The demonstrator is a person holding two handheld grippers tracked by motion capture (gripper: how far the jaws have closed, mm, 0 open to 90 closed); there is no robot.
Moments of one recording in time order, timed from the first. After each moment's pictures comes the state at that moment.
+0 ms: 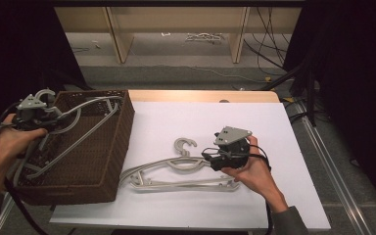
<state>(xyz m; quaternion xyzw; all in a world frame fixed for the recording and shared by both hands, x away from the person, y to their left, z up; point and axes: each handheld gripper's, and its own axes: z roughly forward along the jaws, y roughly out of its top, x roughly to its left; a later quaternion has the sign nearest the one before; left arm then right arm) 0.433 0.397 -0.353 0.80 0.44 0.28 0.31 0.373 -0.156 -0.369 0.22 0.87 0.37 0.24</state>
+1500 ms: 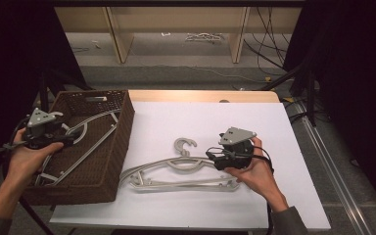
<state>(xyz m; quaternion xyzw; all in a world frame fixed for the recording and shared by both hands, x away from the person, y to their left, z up) 0.386 0.345 -0.358 0.74 0.48 0.31 0.36 0.376 -0.168 -0.378 0.25 0.86 0.37 0.25</state>
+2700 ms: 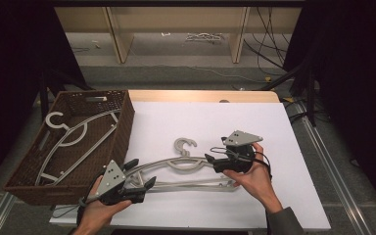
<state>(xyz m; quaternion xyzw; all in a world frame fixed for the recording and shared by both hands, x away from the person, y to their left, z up) 0.294 0.177 -0.431 0.75 0.30 0.25 0.53 0.374 -0.174 -0.397 0.31 0.82 0.42 0.21</state>
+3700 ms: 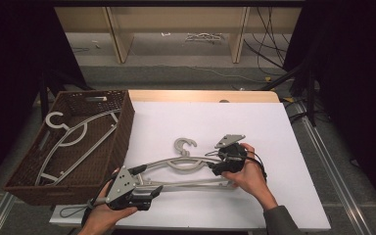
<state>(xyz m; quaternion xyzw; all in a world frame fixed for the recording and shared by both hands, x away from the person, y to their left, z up) 0.288 0.159 -0.439 0.78 0.26 0.24 0.51 0.398 -0.166 -0.434 0.32 0.88 0.31 0.17</state>
